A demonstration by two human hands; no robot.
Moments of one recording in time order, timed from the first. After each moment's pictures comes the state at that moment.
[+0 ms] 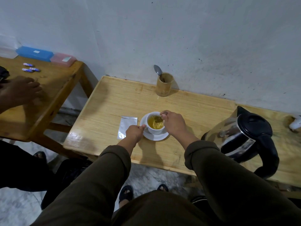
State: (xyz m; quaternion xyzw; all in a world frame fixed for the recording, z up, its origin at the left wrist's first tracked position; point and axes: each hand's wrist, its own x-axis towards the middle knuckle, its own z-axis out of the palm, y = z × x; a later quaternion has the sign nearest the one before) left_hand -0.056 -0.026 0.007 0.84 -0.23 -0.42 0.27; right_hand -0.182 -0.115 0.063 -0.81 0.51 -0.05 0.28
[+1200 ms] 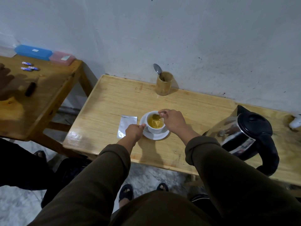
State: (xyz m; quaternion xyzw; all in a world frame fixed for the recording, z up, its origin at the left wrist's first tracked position) left_hand -0.055 -0.027 0.007 0.84 -0.23 -0.42 0.26; right_hand -0.178 -0.120 0.073 -0.81 0.50 -0.02 0.31
